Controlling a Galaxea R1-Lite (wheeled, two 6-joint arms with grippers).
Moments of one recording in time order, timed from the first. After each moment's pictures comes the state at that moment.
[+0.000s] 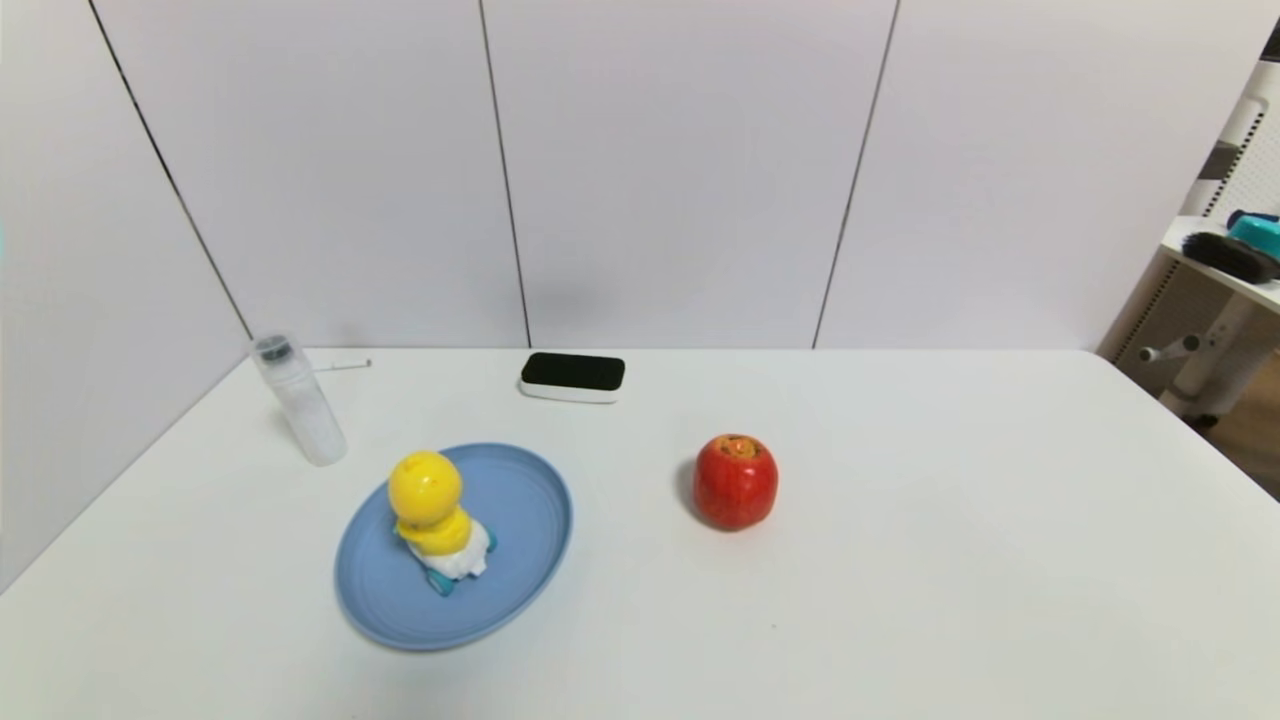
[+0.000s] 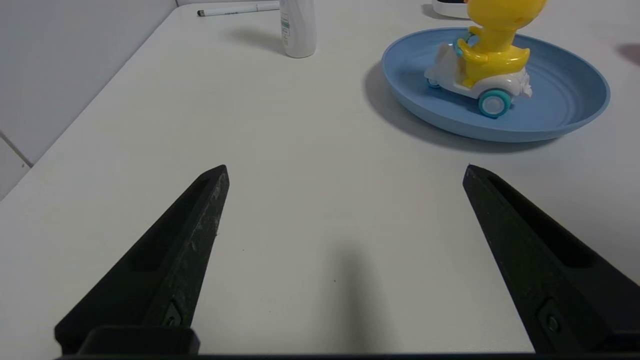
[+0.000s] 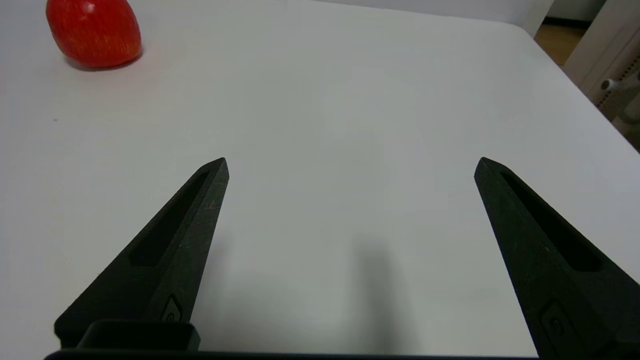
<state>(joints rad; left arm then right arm) -0.01 0.00 0.00 0.00 0.00 0.00 0.00 0.04 0.00 0.00 0.03 -0.08</state>
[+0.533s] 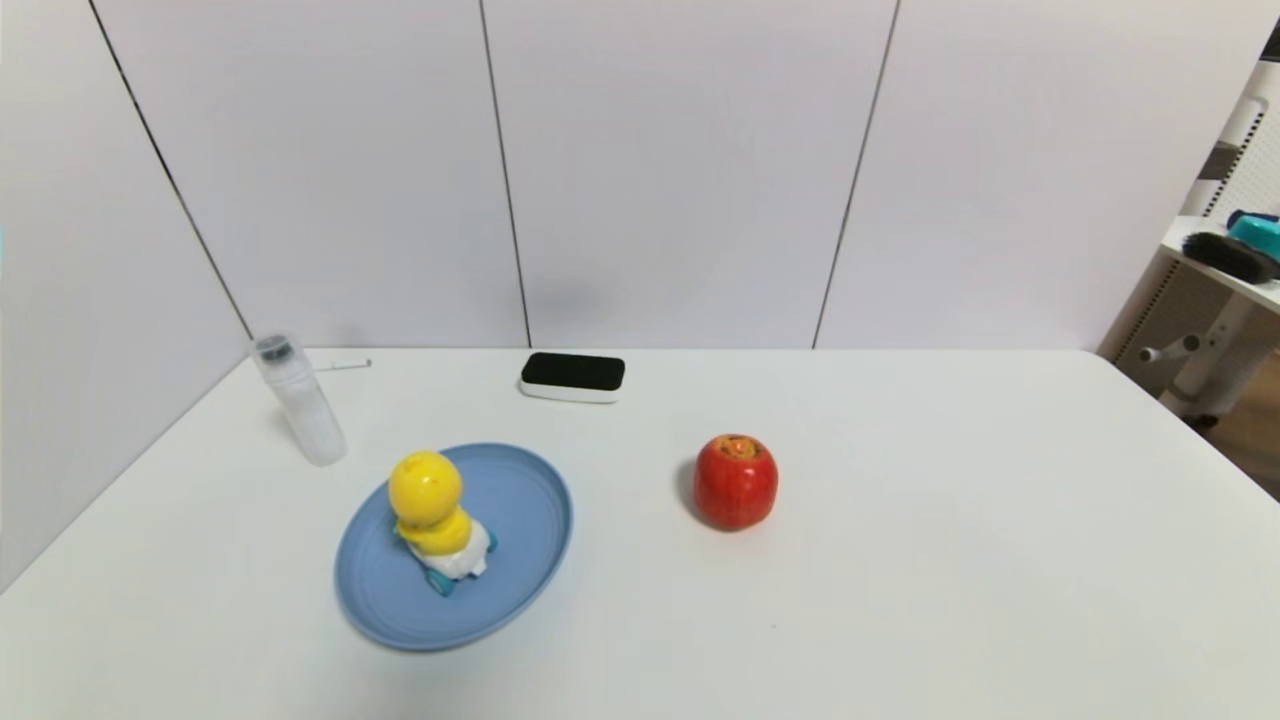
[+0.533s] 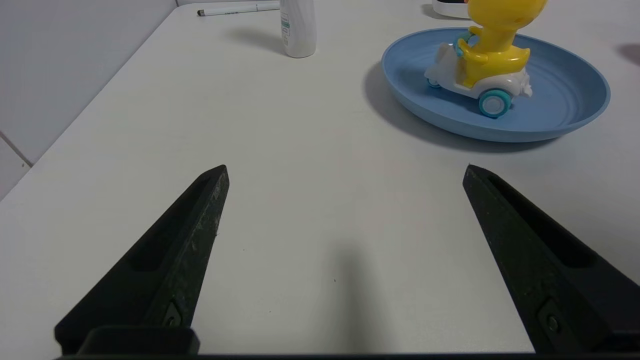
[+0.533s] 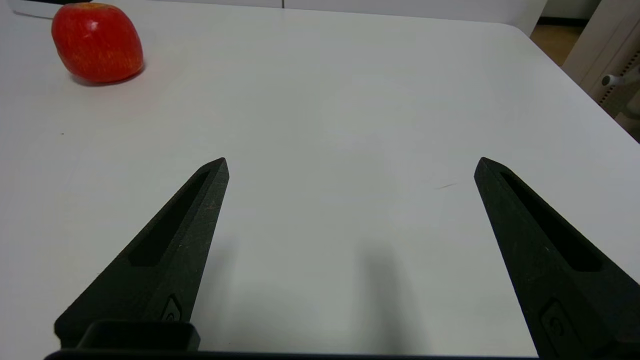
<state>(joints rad) -0.01 0.00 0.00 0.00 0.00 0.00 0.00 0.00 0.00 0.01 0.02 -0.06</state>
